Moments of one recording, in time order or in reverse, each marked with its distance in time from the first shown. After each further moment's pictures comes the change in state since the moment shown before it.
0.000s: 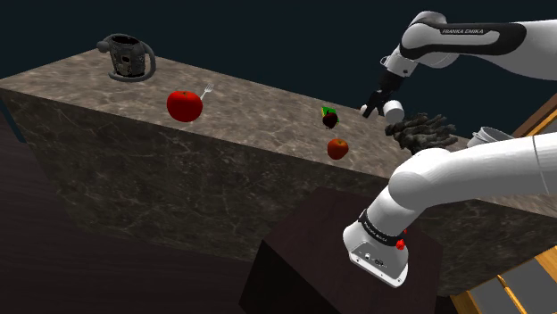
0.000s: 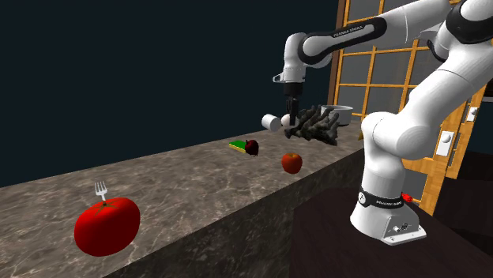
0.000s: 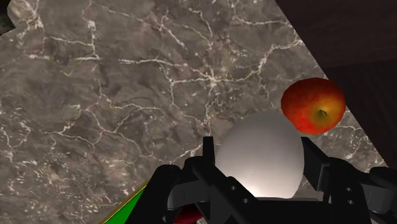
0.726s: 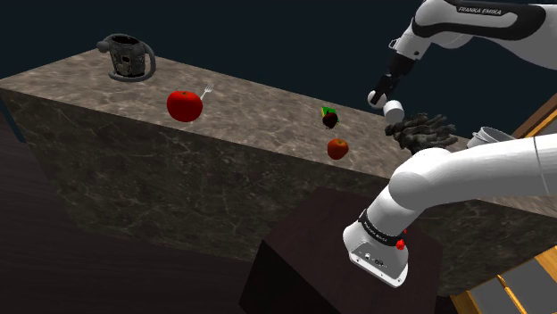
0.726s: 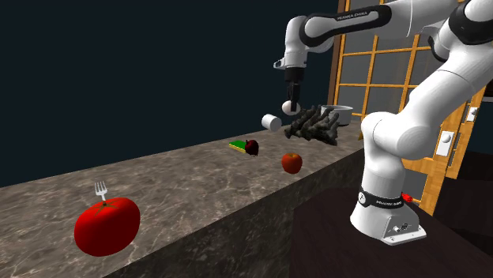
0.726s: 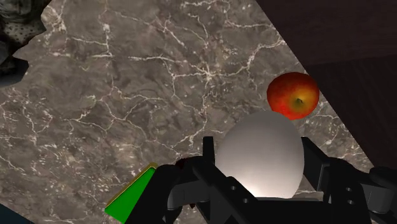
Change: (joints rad) arm 0.010 -0.012 0.045 0.130 0.031 -0.143 0.004
